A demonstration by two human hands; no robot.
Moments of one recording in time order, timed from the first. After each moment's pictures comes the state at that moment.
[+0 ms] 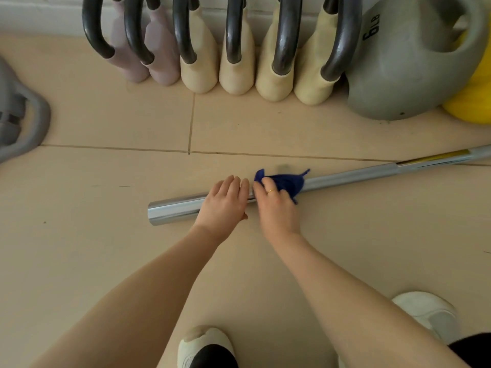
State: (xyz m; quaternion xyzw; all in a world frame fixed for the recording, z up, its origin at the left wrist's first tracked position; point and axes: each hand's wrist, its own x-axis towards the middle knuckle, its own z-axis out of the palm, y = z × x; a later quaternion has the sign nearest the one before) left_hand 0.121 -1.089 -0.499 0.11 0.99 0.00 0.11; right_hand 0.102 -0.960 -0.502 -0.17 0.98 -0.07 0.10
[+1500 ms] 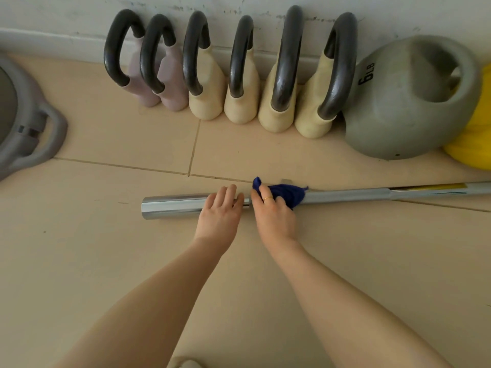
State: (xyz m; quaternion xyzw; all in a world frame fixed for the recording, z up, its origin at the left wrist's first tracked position) left_hand 0.094 -1.074 -0.493 0.01 0.99 -0.02 0.13; right_hand 0.053 -0.954 -0.502 -0.22 0.97 -0.06 0.07
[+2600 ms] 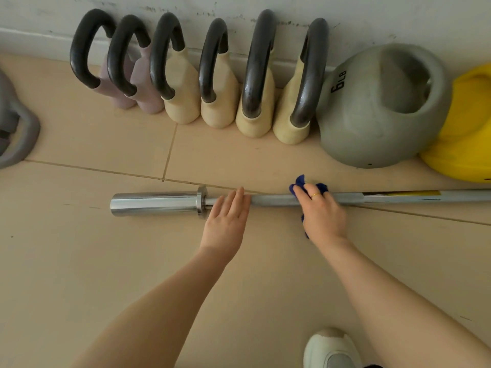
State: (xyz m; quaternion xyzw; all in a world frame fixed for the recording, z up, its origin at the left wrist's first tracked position) left_hand 0.073 -1.011 -0.500 0.01 0.99 0.00 0.17; right_hand -0.009 -0.827 -0.508 -0.22 0.98 -0.02 -0.02
